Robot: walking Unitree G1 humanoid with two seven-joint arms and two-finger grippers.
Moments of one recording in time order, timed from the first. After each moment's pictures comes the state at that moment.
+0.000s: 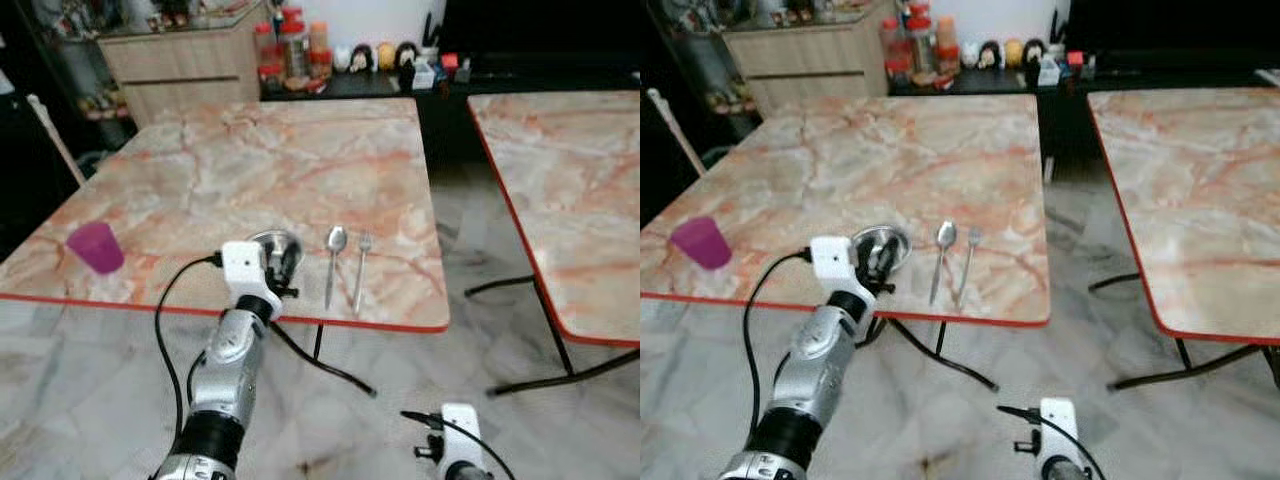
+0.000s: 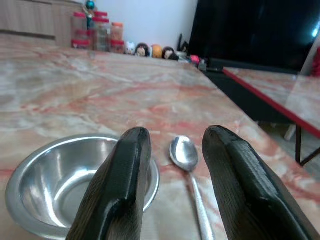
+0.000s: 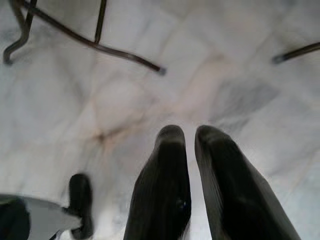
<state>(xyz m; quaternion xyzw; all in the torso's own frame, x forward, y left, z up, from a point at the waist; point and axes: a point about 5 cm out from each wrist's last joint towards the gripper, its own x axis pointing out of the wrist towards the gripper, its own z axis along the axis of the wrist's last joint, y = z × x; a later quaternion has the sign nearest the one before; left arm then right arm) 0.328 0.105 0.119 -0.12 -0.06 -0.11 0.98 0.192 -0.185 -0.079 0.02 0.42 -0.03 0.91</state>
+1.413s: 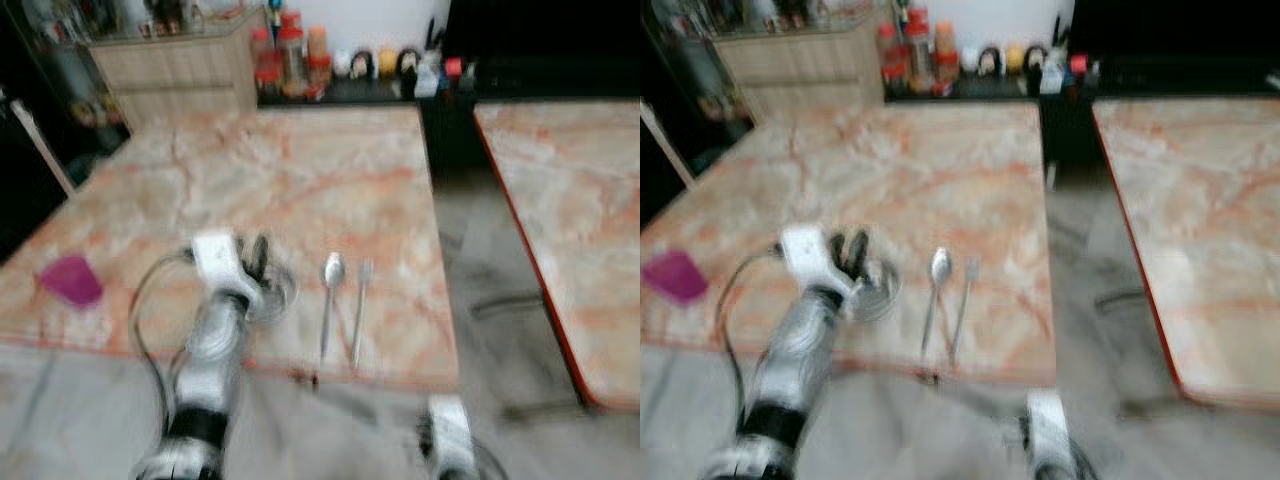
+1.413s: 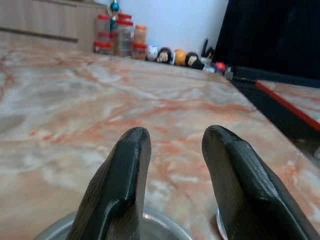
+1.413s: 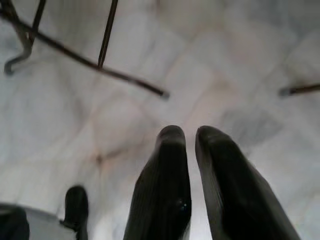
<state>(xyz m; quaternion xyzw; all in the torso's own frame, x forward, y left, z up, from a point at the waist) 0.334 0.116 0.123 -0.12 -0.06 -0.08 0.99 0.193 -0.181 -0.079 0.01 0.43 -0.01 0.90</state>
